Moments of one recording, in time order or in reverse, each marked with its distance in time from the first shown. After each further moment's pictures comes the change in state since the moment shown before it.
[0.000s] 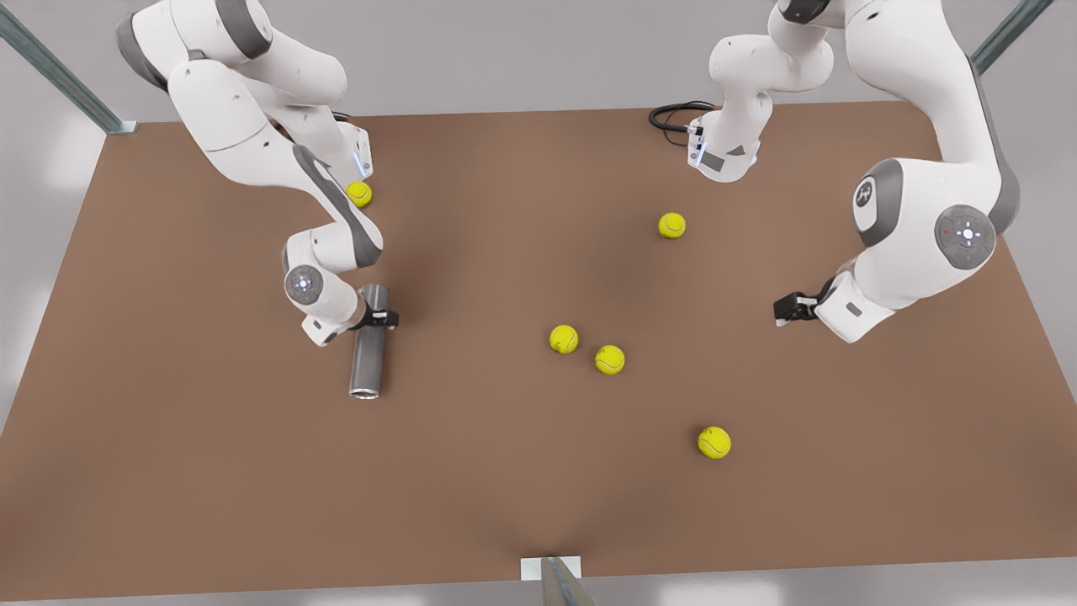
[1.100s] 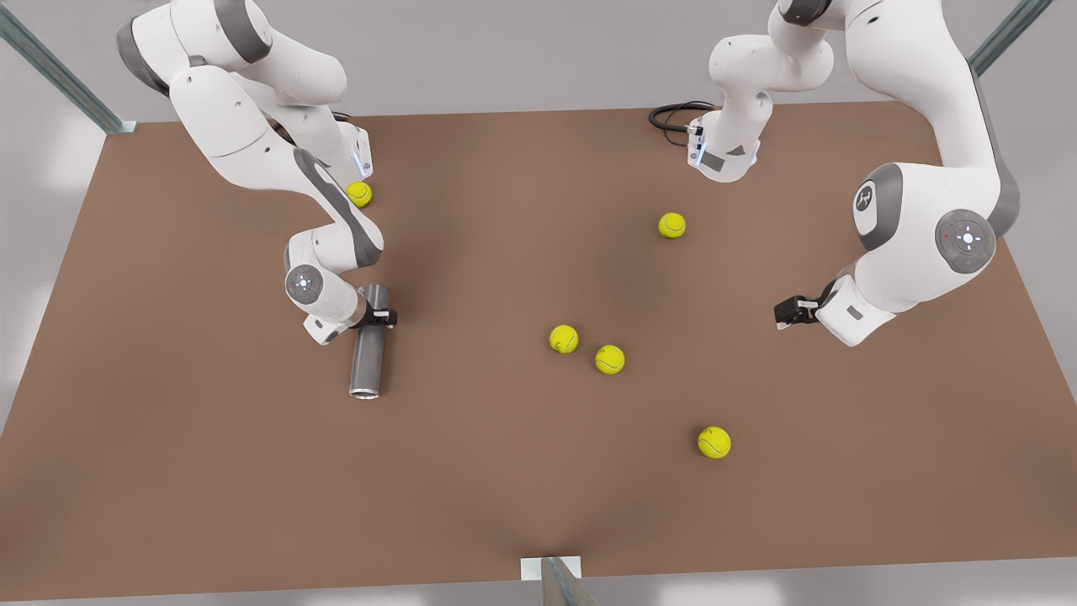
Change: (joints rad) left arm 0.005 0.006 0.000 -0.001 0.000 0.011 0.001; right arm -0.002 0.015 -0.003 -0.018 0.021 0.031 -0.038
